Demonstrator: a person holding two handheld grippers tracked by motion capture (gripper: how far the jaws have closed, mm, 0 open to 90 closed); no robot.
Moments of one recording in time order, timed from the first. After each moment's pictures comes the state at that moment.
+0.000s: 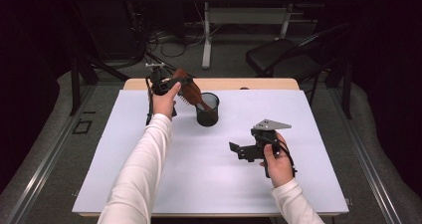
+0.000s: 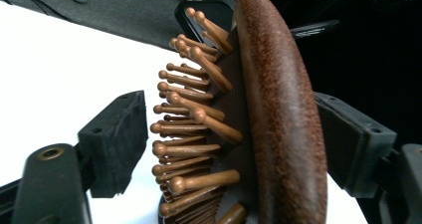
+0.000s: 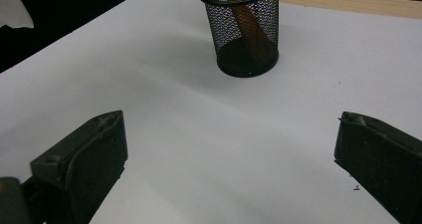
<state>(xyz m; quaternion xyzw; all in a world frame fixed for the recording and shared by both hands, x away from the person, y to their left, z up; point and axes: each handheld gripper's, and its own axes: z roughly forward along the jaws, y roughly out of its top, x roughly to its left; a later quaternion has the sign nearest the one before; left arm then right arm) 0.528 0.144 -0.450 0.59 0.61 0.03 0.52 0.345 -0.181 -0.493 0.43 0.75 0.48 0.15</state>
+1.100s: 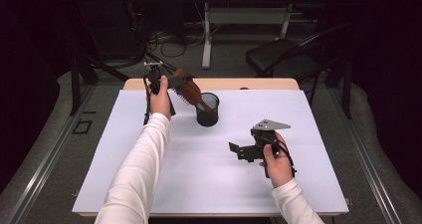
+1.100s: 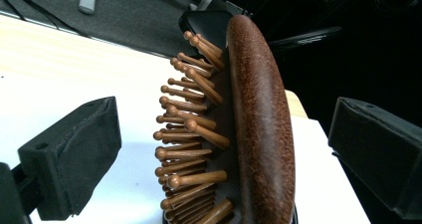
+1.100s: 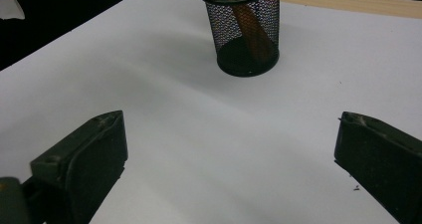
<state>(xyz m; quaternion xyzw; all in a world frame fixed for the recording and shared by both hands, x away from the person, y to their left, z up) 0.524 0.147 -0.443 0.60 0.61 0.05 0.52 0.345 -0.180 -0.493 0.43 0.75 0.48 0.15</state>
